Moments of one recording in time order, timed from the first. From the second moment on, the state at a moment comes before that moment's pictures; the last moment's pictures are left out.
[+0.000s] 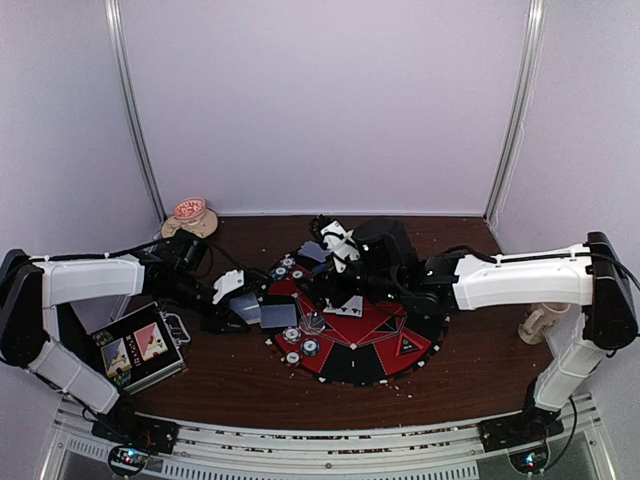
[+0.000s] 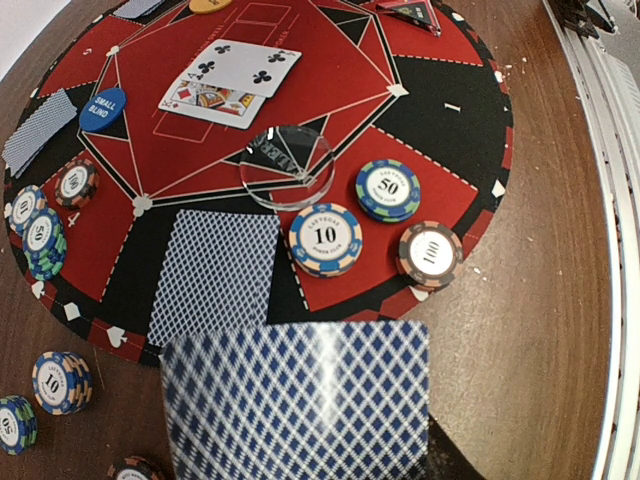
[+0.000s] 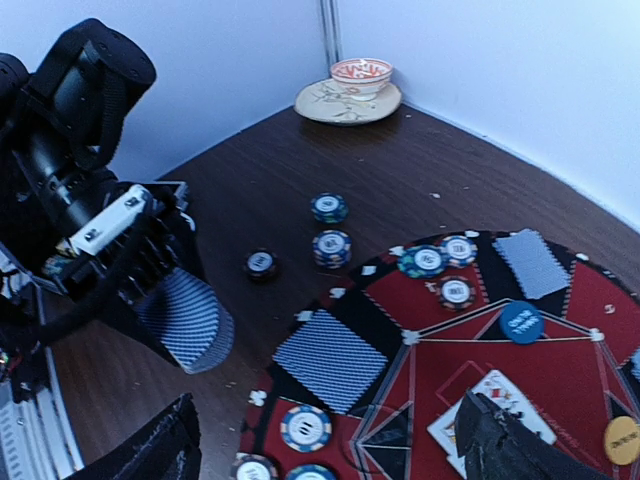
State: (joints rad) left arm -0.48 1.43 0.82 -0.42 0.58 0.71; right arm 1.04 1.64 1.16 0.07 0.16 0.13
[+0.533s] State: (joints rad) left arm -0.48 1.43 0.82 -0.42 0.58 0.71; right arm 1.04 2.01 1.28 0.31 -0.22 0.53
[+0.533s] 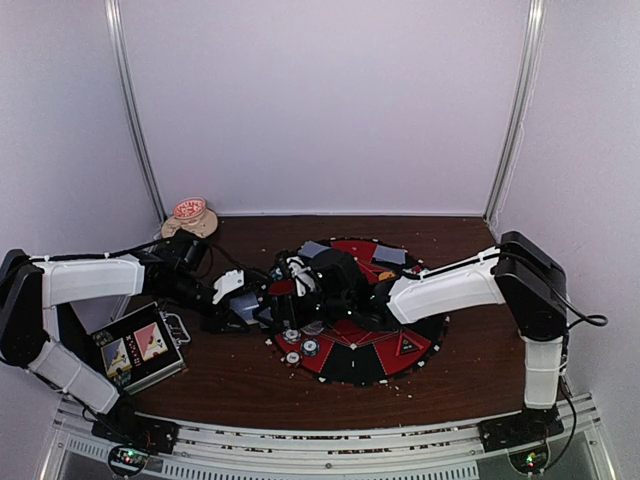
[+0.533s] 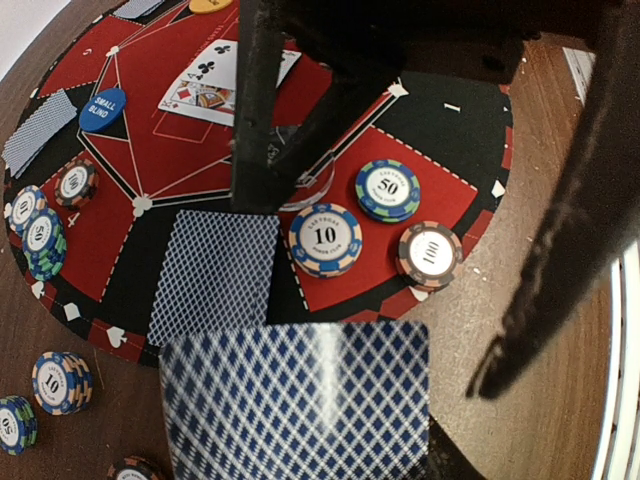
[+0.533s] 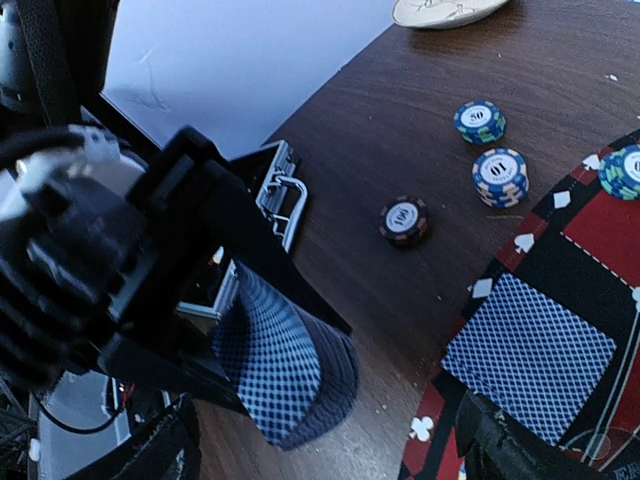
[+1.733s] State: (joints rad) left arm -0.48 1.41 0.82 -0.42 0.58 0.71; right arm 1.02 2.19 1.50 0.29 -0.28 0.61
